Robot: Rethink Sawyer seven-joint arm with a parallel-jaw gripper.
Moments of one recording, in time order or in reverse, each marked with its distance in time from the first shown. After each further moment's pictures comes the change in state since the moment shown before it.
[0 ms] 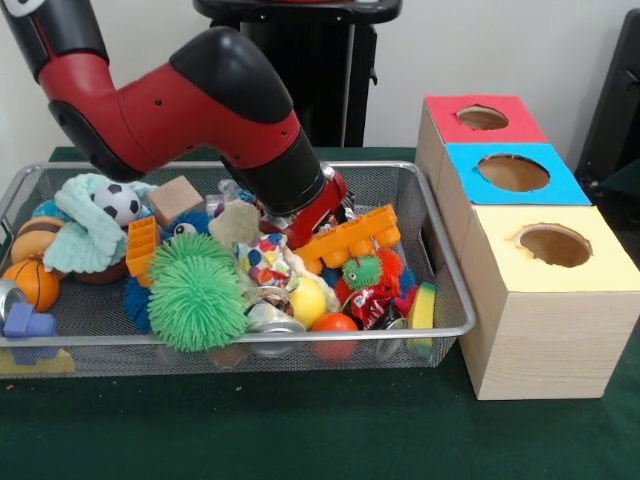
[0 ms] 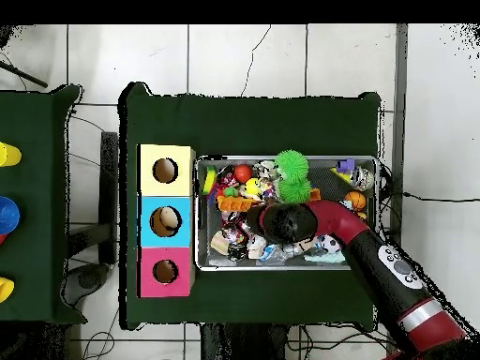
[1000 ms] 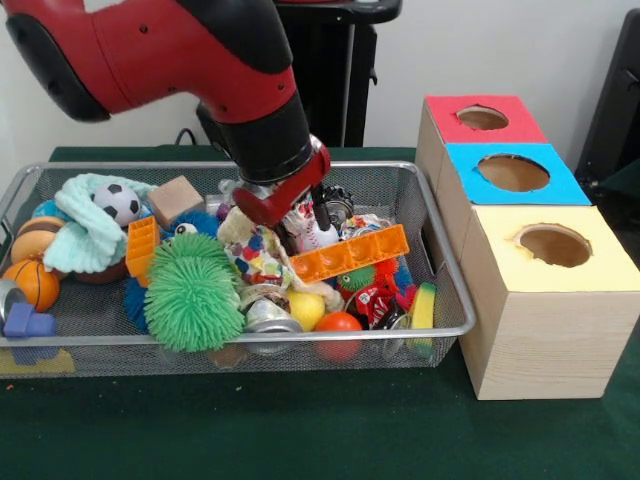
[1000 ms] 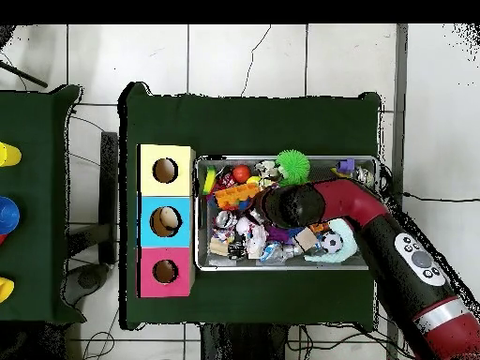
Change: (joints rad) arm 0.070 -0.205 -0.004 -0.042 0.062 0.108 0.000
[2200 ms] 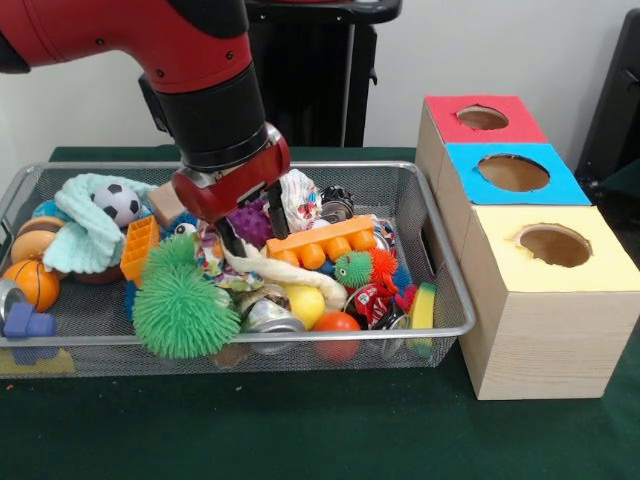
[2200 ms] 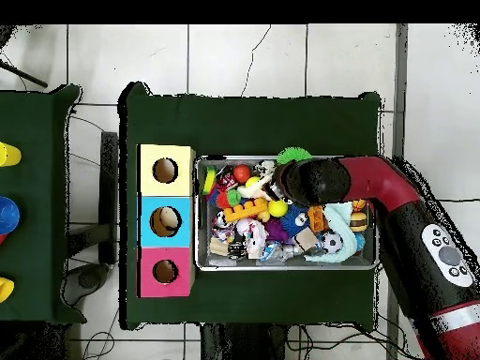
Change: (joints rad) arm 0.019 -0.066 -0.004 -0.116 0.040 0.052 0.000
